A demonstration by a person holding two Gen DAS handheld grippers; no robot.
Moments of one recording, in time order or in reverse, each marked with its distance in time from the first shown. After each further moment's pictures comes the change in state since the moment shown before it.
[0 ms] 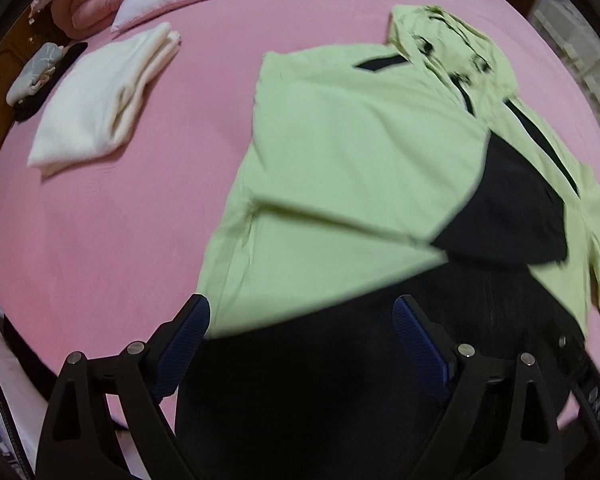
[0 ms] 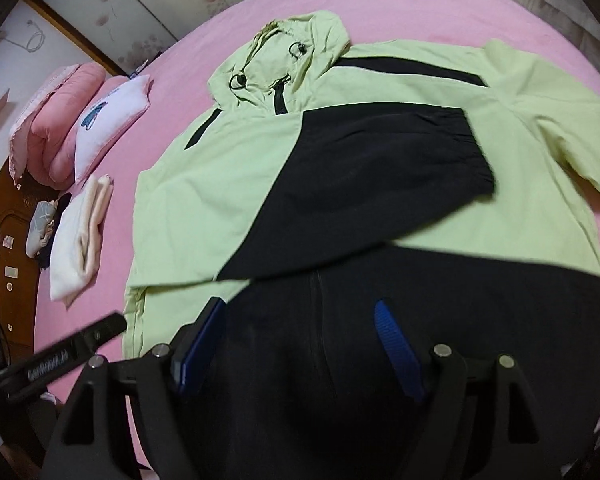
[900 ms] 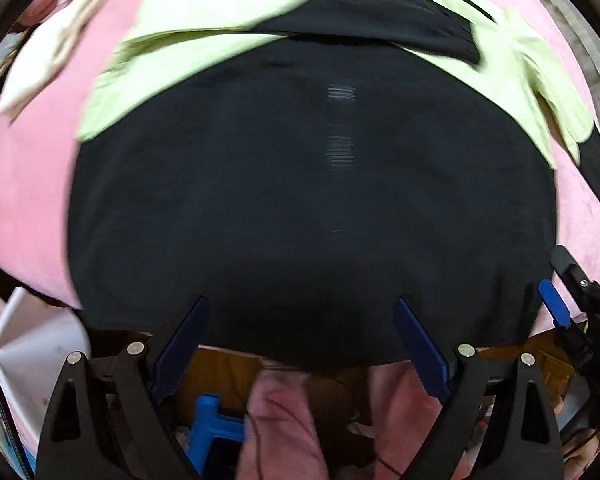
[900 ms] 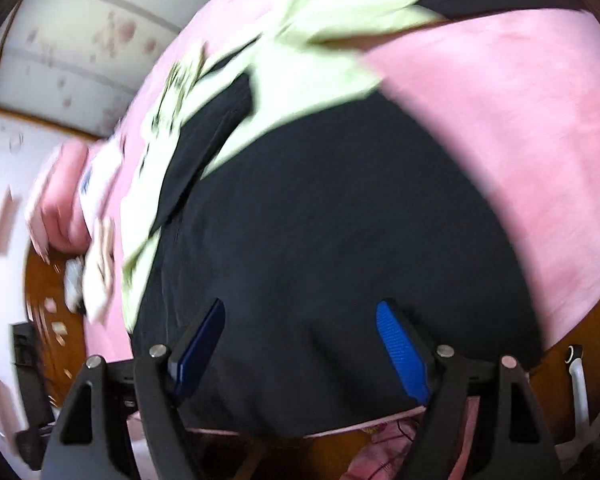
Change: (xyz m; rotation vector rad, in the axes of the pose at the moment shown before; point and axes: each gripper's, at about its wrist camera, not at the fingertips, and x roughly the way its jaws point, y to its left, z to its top) left arm -0.009 -0.157 -0.168 0.107 0.228 -0.031; right arm -0.085 -0.224 -0.110 0.345 0.005 0.156
